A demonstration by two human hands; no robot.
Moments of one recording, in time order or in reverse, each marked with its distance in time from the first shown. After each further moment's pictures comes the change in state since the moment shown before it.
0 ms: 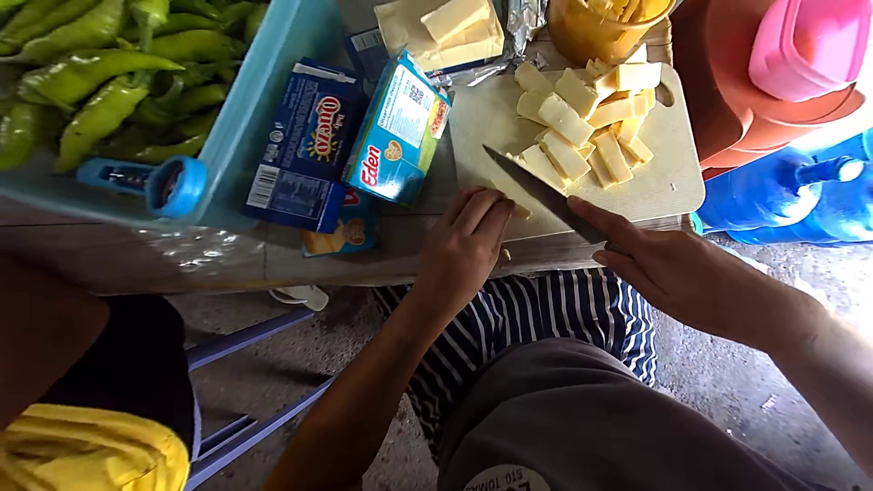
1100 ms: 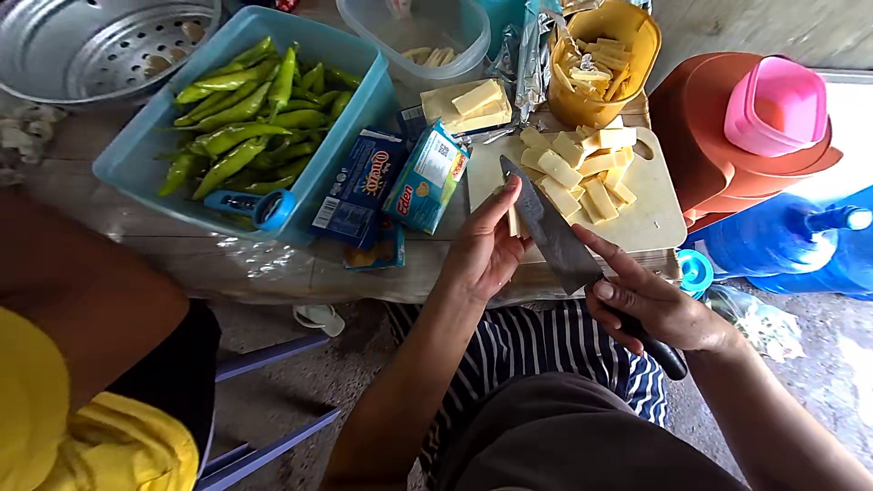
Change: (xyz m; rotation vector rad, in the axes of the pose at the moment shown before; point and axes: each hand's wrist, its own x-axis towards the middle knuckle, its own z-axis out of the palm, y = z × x) left_hand 0.062 0.041 -0.024 -1.686 0.104 -1.155; right_hand -0.006 0.019 0.030 1.338 -0.219 -0.063
